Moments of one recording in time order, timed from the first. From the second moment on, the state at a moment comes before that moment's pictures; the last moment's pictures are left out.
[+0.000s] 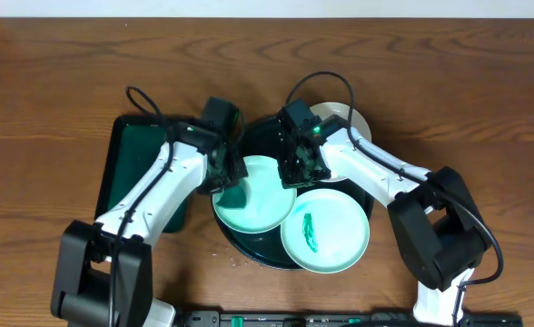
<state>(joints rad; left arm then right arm) -0.34 1.64 1.09 -0.86 0.10 -0.69 0.61 2.00 1.37 -0.78 -0.21 0.42</state>
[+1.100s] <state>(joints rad) -0.45 1.64 0.97 -0.66 0.01 -0.67 0.61 2.00 1.37 -0.79 -0.21 0.42</state>
